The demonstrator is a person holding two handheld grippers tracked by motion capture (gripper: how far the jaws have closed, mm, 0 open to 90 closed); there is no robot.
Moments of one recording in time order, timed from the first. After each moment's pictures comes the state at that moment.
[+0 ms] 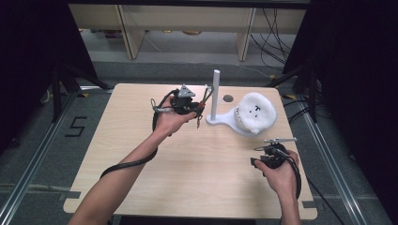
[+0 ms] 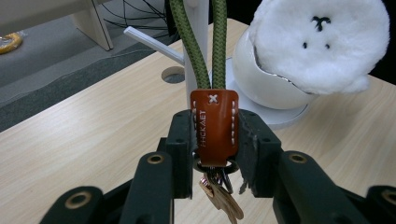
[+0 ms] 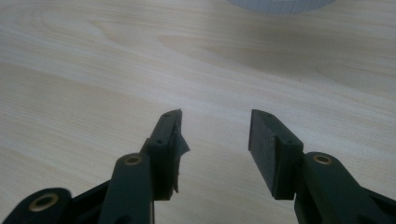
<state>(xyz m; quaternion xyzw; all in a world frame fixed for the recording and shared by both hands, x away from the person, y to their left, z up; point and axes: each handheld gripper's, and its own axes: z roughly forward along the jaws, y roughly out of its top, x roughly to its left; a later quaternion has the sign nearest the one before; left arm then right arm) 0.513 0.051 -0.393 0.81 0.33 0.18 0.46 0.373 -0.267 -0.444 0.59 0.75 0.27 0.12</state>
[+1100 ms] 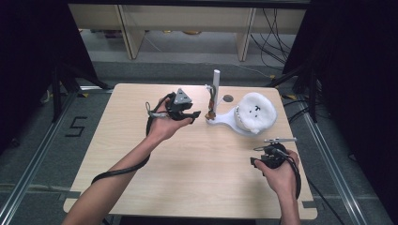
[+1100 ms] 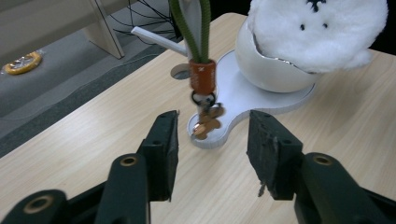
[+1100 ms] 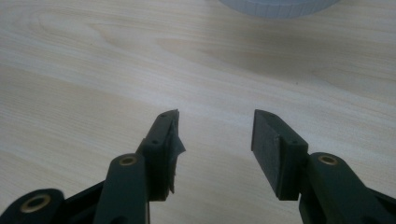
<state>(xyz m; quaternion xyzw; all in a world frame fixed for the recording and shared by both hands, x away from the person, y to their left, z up) 0.488 0.069 -0.389 0.82 0.29 0.23 0.44 0.373 -0.267 -0.444 0.58 0.75 0.27 0.14</state>
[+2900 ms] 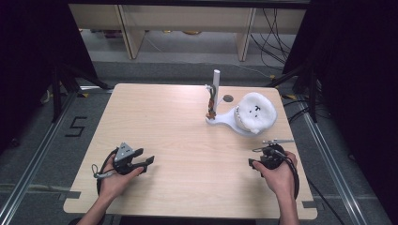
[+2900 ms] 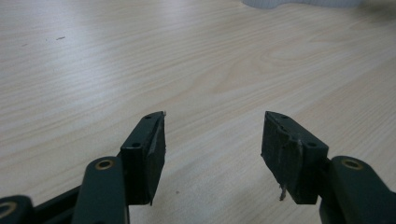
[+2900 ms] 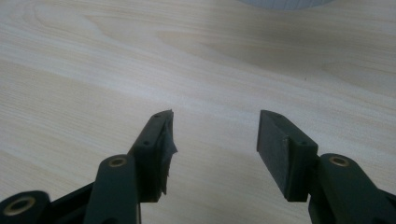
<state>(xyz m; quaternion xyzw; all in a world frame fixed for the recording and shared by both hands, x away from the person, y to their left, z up) 0.376 0.213 -0.523 0.74 0.43 0.21 0.47 0.375 -0.266 -0.453 0.59 0.75 0.27 0.13</state>
